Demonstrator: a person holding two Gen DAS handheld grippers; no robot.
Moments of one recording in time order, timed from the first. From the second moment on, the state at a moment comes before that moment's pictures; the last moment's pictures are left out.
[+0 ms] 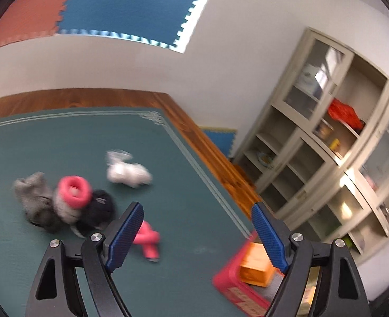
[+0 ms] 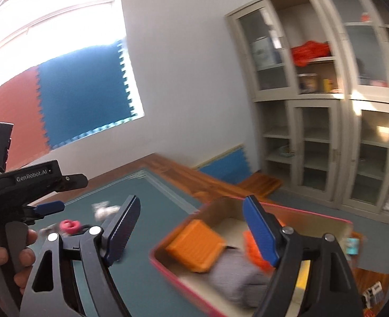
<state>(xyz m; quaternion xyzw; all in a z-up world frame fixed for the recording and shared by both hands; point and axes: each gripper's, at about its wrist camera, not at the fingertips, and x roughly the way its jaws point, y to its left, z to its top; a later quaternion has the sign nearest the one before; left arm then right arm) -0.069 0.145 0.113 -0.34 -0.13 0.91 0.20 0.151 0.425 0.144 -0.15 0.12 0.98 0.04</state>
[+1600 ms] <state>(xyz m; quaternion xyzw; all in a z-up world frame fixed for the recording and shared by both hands) -0.153 -0.014 0.010 -0.46 -0.17 0.87 -0.01 -0.029 0.289 0.051 -0.41 -0.02 0.89 -0.18</state>
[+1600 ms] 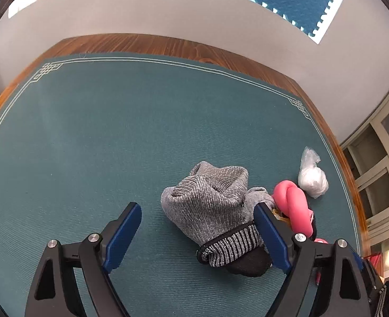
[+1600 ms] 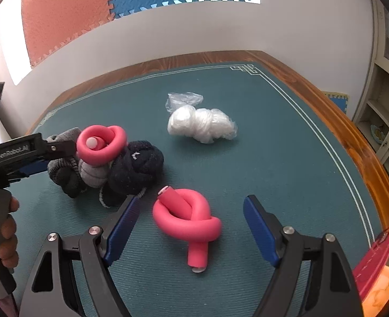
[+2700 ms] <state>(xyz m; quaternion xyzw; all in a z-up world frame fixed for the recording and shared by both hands) -0.152 -0.013 0.009 -0.44 -0.18 0.88 0.00 -0.032 0.283 0.041 -0.42 -0.06 0.89 -0.16</state>
